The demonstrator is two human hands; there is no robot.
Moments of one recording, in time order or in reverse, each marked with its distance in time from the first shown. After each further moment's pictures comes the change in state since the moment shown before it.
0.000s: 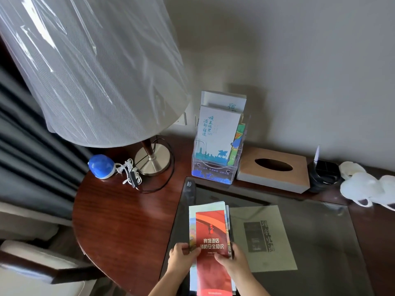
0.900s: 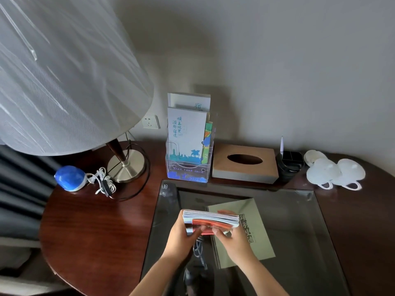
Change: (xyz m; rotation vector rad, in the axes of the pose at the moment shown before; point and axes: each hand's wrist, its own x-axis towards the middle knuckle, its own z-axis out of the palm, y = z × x) left_hand -0.009 0.066 0.032 0.110 -0.104 0.786; right_hand 0.006 -0.031 -0.065 -0.196 0.086 -0.516
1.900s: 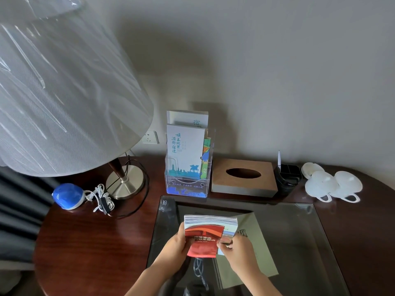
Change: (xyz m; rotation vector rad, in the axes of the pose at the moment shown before) left_hand 0.022 0.002 -0.030 0.321 -0.282 0.045; right_hand 0.017 -0.005 -0.009 -0.539 -0.009 0.115
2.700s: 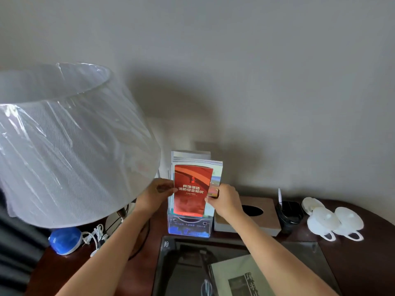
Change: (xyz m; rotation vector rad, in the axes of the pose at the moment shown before) left_hand 0.110 0.087 -0.205 -0.284 0.434 0.016; right_hand 0.130 -0.160 -0.125 0.090 0.185 -0.148
